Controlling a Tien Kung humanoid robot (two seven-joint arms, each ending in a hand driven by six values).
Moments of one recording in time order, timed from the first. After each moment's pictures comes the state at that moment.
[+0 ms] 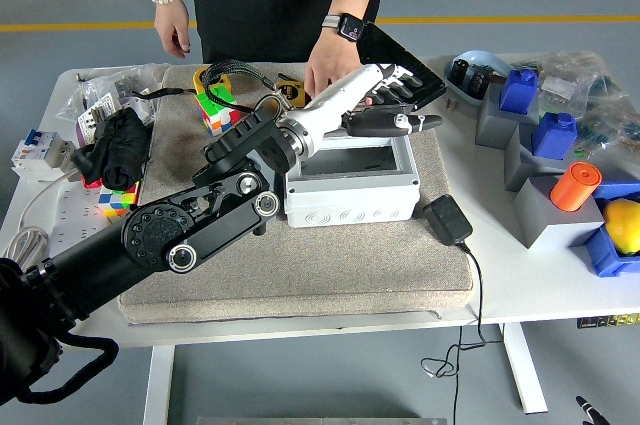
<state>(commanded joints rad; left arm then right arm) -0.86 0.00 -0.66 -1.11 1.44 0.16 0.15 0.16 -0.21 0.29 0.32 0.27 -0.19 0.07</state>
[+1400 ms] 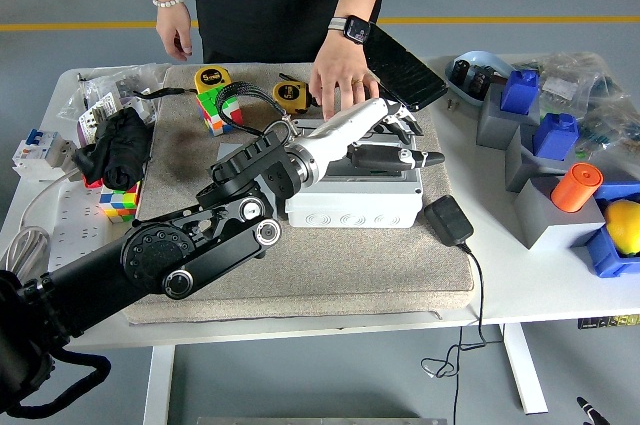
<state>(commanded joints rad) -0.80 0.02 -0.58 -1.19 1.47 0.10 0.27 0.15 -0.22 0.30 0.32 0.27 -0.19 0.07</state>
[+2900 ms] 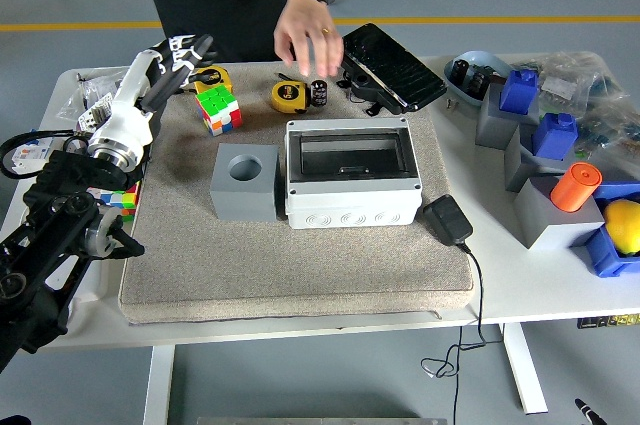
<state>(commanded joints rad) -0.38 0.23 -1.20 -1.34 1.07 0.22 0.02 0.17 -0.21 0.25 0.30 0.32 -0.17 0.04</state>
